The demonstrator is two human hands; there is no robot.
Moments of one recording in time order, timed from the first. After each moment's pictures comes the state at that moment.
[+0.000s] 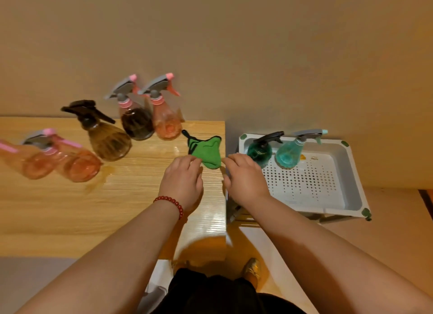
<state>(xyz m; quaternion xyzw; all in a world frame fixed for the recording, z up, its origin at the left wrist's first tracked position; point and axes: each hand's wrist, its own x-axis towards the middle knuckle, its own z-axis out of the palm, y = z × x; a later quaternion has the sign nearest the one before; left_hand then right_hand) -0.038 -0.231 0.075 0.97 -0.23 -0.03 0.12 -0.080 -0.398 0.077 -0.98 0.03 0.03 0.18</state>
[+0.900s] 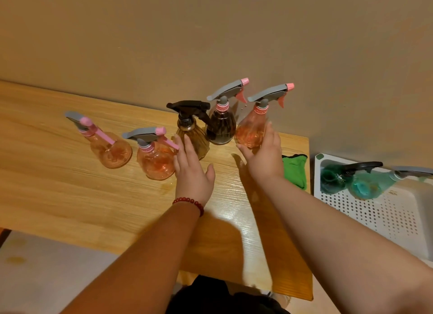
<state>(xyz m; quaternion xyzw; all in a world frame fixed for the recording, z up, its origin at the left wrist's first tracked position) 0.037 -0.077 0.059 0.93 0.02 0.01 0.36 0.065 -0.238 0.069 -0.91 0.20 -0.04 0.36</state>
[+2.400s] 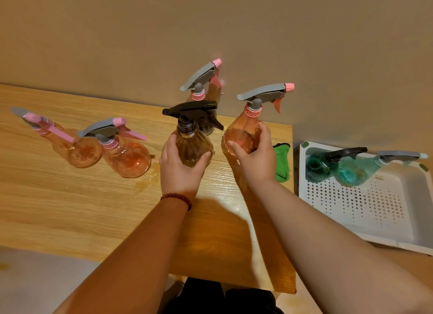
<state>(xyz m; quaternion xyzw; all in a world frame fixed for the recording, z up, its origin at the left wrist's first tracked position) 0.039 -0.110 0.050 0.88 0.10 0.02 0.46 0.040 -0.267 0.054 -0.83 0.21 -0.09 0.50</state>
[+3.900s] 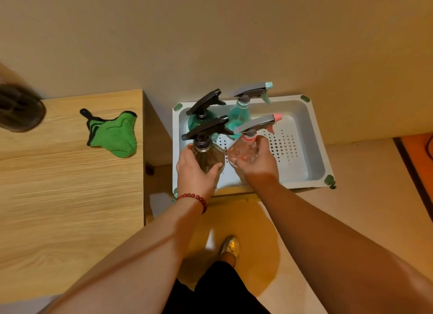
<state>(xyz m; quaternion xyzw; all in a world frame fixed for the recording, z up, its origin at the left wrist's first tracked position) -0.085 -0.437 -0.046 0.90 -0.01 -0.13 0.41 -0.132 -0.579 -0.040 -0.80 0.34 -0.01 0.50</state>
